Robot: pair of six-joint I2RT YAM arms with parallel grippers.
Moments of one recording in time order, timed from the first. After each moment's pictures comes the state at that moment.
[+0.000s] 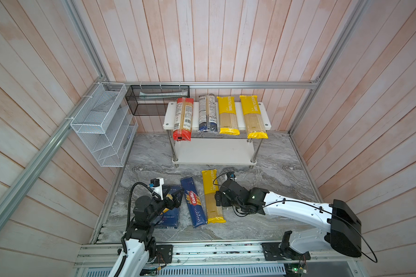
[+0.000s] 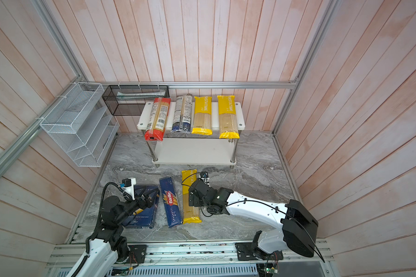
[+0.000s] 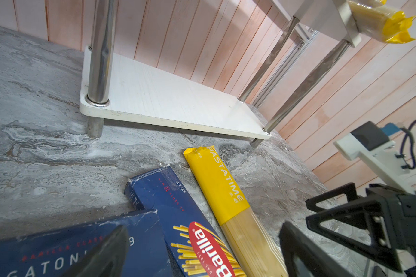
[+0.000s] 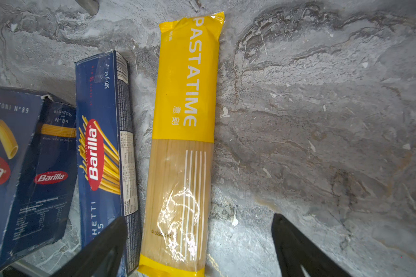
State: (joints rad) left arm -0.14 0.50 0.10 0.18 0.46 -0.39; right arm 1.05 1.39 0.91 -0.50 0.26 0.85
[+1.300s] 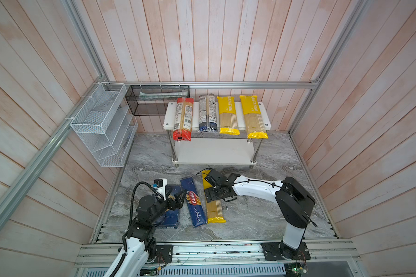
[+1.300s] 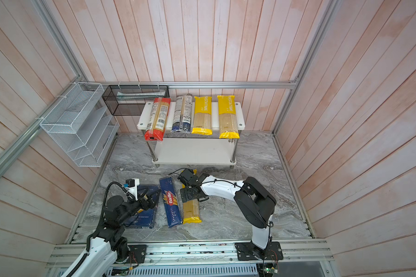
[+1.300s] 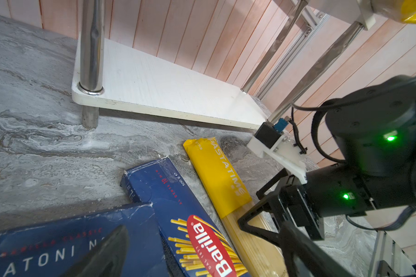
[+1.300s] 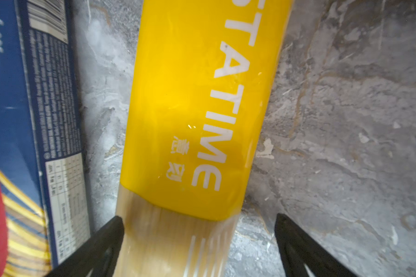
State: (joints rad) left arm -0.23 0.52 0.10 0.18 0.38 -0.39; right arm 0.96 1.85 1.21 -0.59 0.11 0.61
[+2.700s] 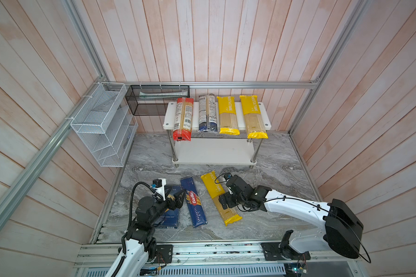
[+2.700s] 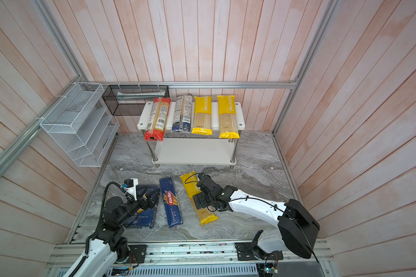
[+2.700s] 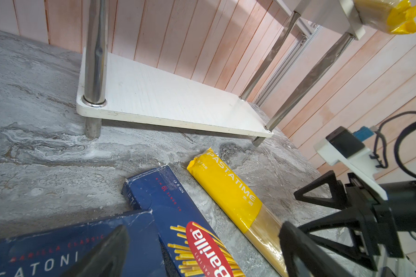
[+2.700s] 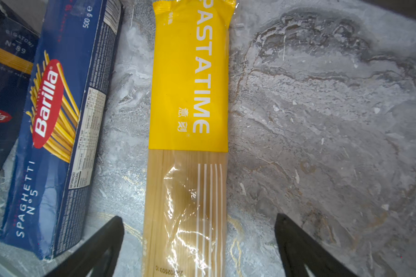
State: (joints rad) left arm -0.23 0.48 0.10 0.17 0.36 -0.39; right arm 0.94 1.38 0.82 -0.44 0.13 0.42
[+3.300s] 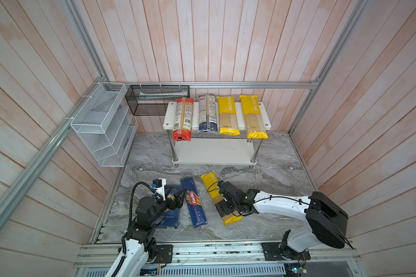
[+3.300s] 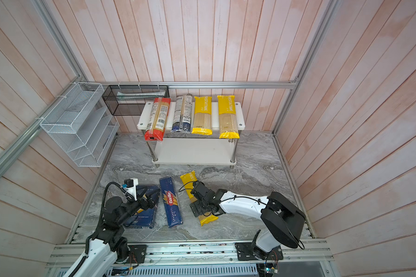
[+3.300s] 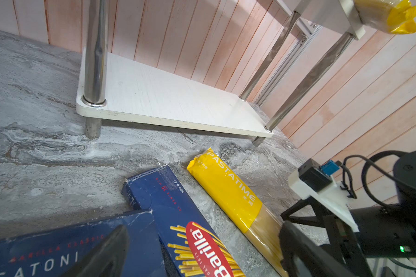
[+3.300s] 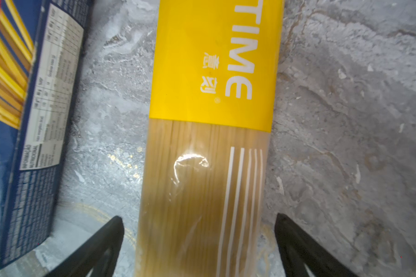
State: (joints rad) left arm -0.23 0.48 0.10 0.17 0.36 -0.39; right arm 1.00 1.52 0.80 -0.41 0.12 0.42
